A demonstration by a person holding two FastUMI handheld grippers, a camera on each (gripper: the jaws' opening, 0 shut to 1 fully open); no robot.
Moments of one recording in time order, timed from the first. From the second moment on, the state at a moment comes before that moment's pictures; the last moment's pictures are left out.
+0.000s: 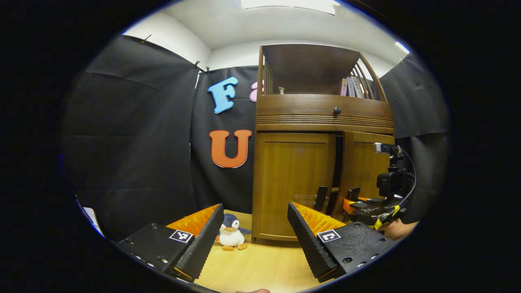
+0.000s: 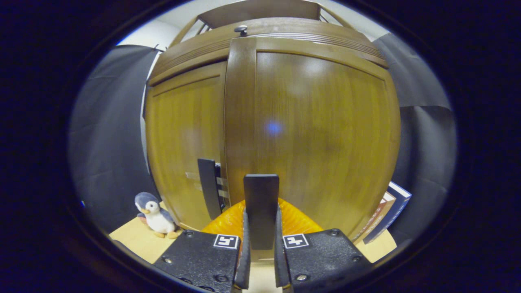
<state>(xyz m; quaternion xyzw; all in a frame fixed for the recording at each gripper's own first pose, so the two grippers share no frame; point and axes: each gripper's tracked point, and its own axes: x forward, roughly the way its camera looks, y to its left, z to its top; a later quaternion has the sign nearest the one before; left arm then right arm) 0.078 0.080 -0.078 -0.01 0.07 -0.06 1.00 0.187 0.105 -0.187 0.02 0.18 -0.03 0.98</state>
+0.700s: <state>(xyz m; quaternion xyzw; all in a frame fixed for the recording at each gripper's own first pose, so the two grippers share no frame) 0.088 0.002 -0.077 0.00 0.06 -0.12 0.99 0.092 0.078 -0.173 0.03 0.19 0.01 0.98</state>
